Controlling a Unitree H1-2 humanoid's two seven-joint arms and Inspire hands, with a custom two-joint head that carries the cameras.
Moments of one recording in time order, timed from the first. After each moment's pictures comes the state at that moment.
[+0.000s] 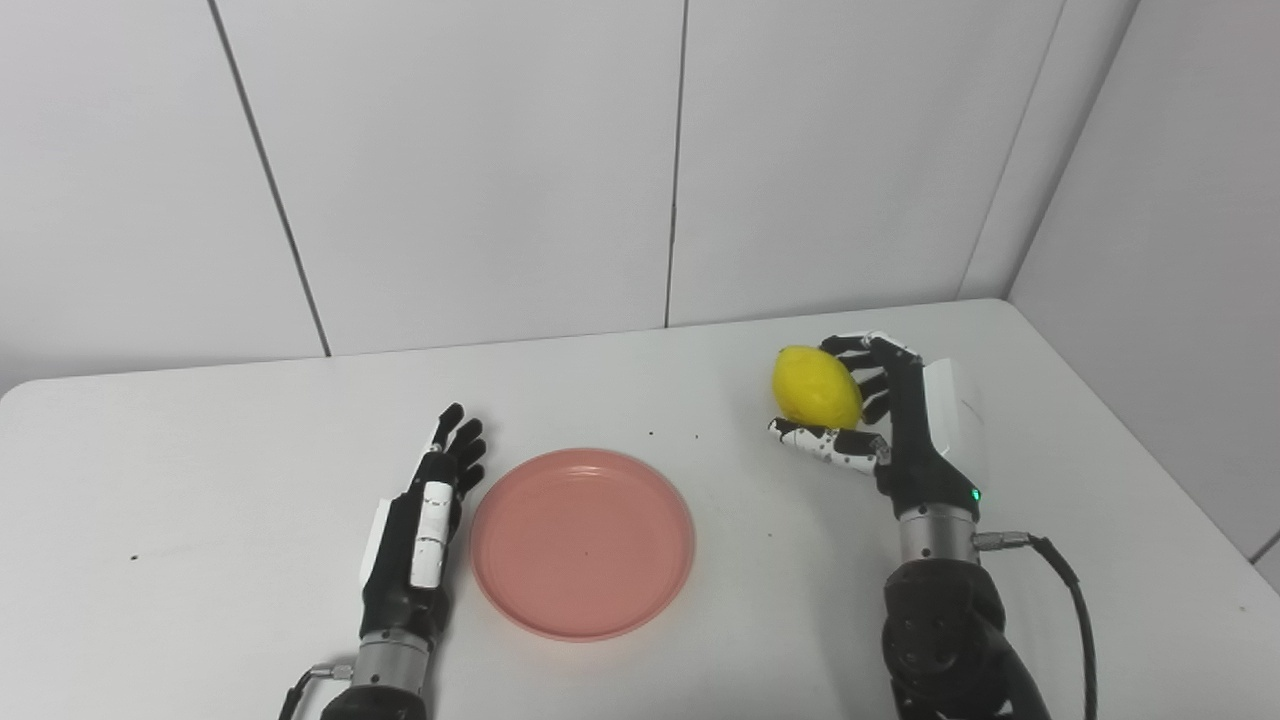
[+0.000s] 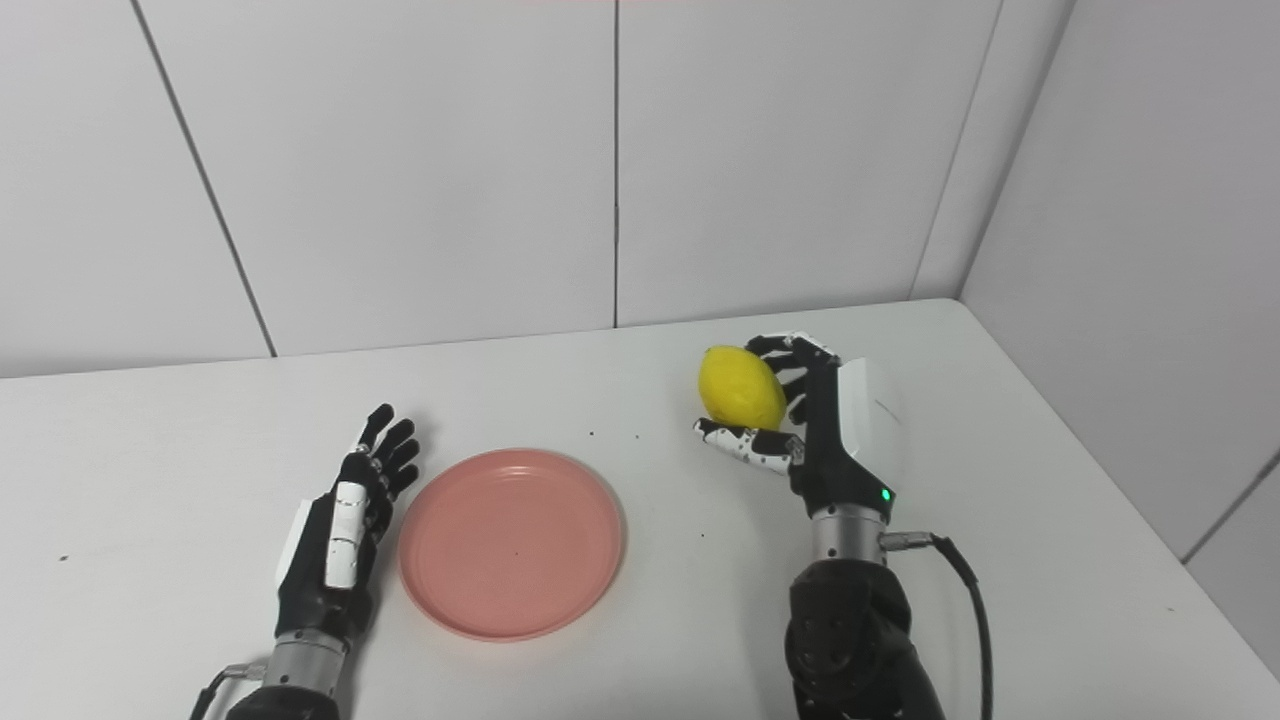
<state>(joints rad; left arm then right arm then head) -0.23 -0.09 -0.10 0.18 0.01 -0.12 -0.07 -0.20 -0.15 0.04 -0.32 -0.64 0.35 -0.21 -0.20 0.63</state>
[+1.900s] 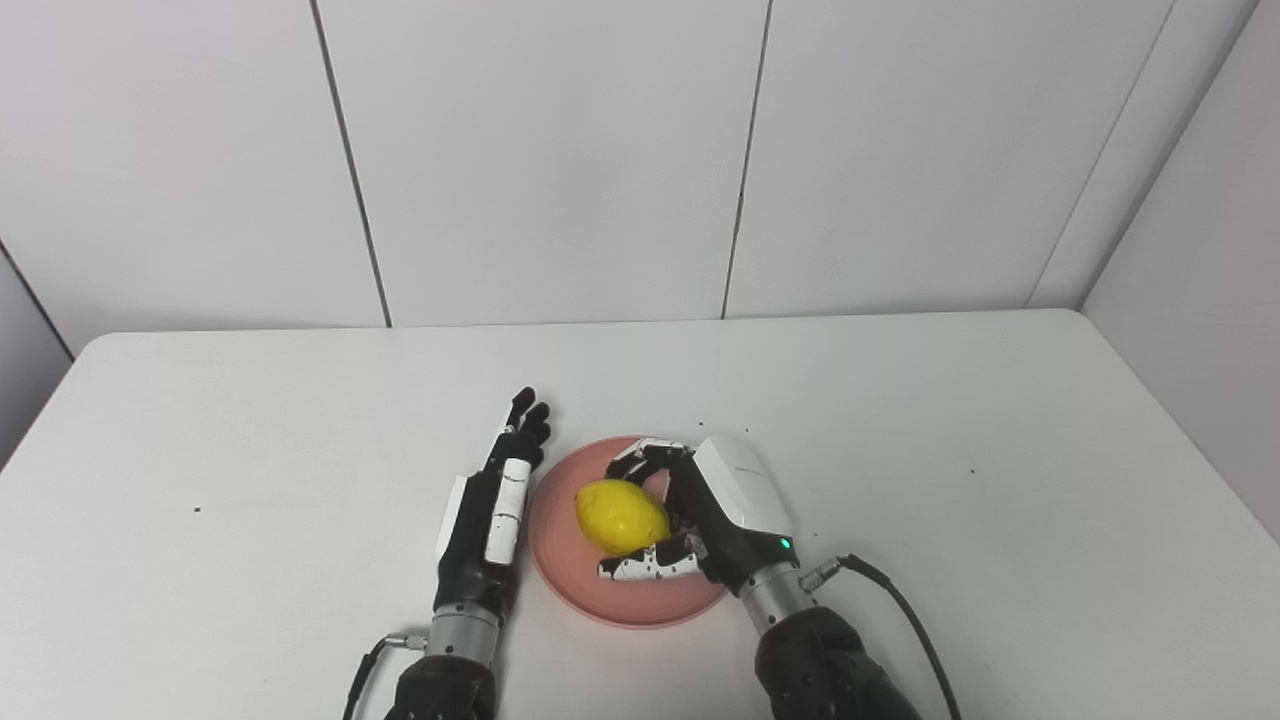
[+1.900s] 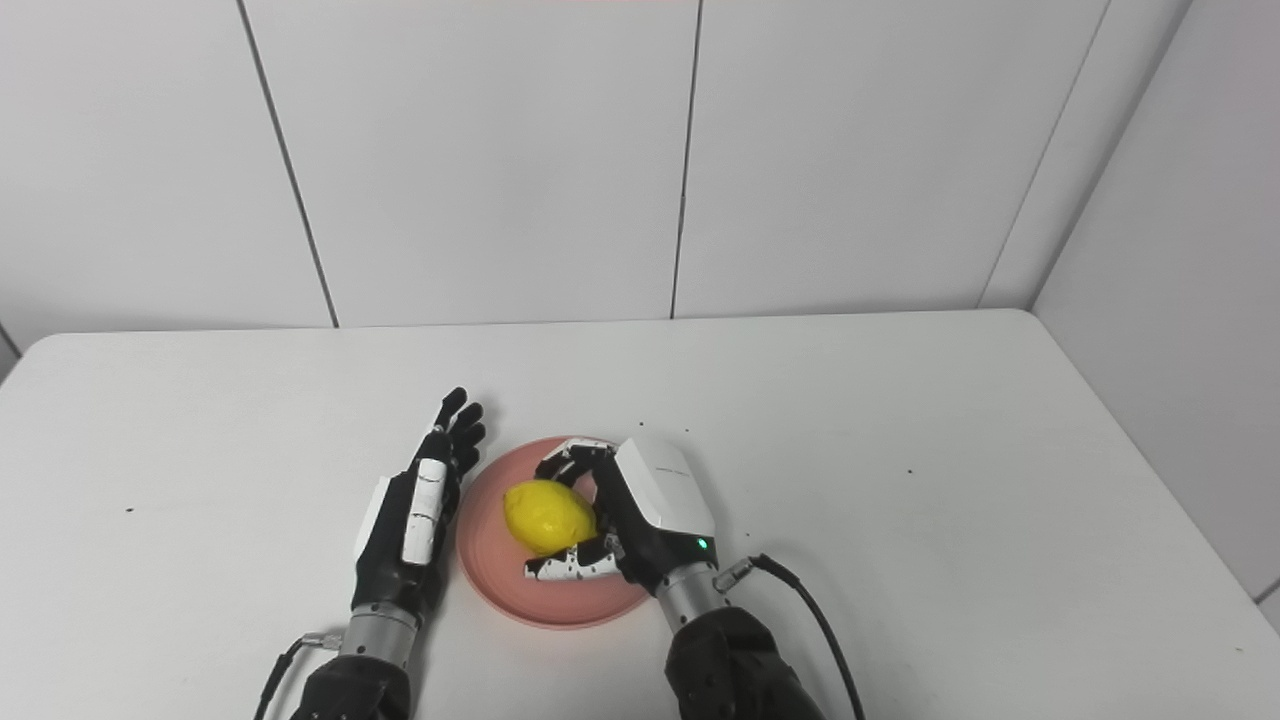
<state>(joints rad) -0.21 -0.13 -0.13 0.17 0.03 -0.10 -0.02 -0.25 -0.10 0.35 -0.01 -0.72 0.13 -0.06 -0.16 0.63</state>
